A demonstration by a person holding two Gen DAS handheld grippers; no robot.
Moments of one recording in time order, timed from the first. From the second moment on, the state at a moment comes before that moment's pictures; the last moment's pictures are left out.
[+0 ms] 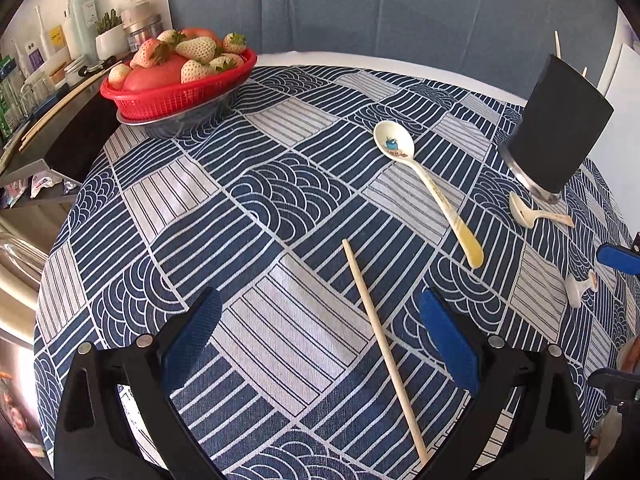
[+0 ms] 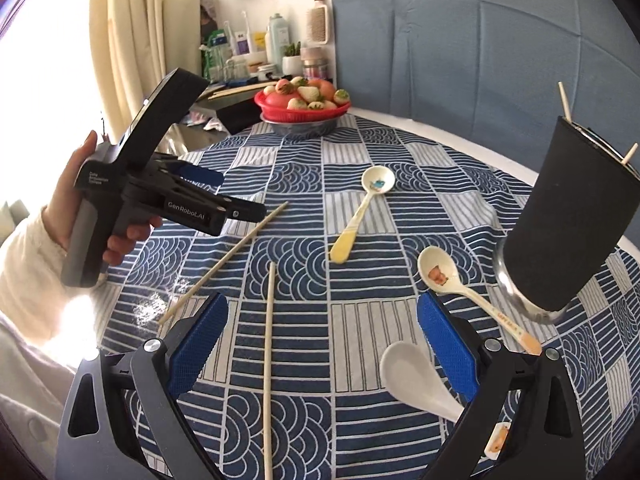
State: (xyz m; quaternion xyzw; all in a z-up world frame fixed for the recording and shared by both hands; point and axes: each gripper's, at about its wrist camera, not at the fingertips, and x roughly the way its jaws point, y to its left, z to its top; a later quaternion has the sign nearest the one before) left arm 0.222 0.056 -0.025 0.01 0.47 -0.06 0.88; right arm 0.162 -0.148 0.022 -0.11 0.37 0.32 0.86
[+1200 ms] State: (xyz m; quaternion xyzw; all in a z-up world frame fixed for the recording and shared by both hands) left arm 0.196 0.079 -0.033 0.06 0.49 -0.10 0.86; right arm 0.186 -0.140 -0.021 -0.13 0.48 0.27 0.82
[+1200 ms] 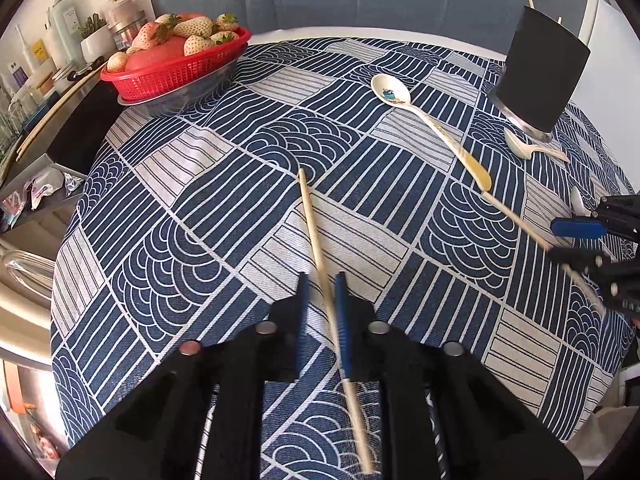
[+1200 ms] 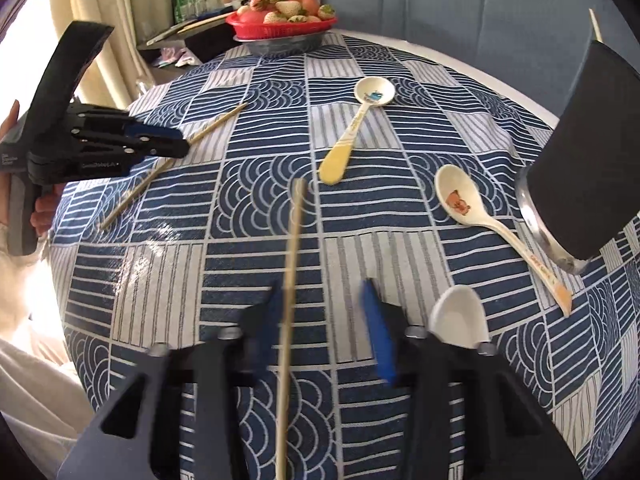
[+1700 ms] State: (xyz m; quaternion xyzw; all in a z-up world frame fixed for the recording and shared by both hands) left arm 0.207 0.111 -0.033 0.02 0.49 -0.06 0.87; right arm 0.198 -0.175 0.002 -0.02 0.45 0.28 0.85
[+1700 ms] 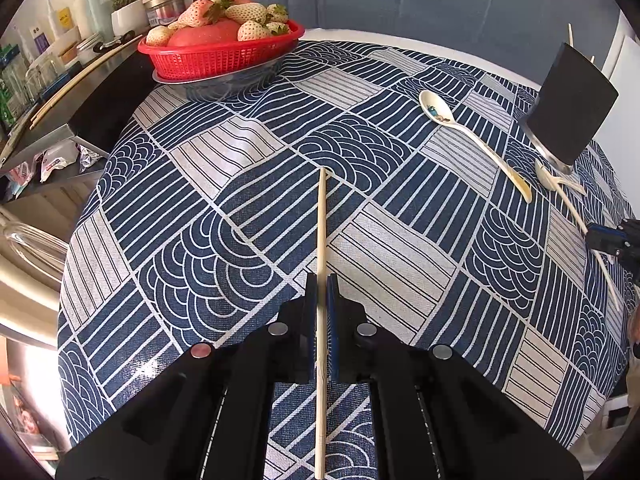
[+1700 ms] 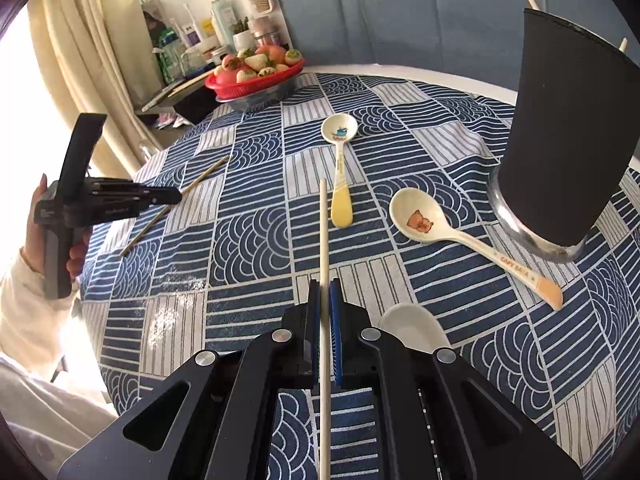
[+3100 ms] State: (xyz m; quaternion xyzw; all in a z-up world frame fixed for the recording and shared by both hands) left arm 0.275 0.009 0.120 0.03 0.31 -0.11 0.94; right arm 0.227 -0.317 0.151 0.07 0.25 0.16 0.95
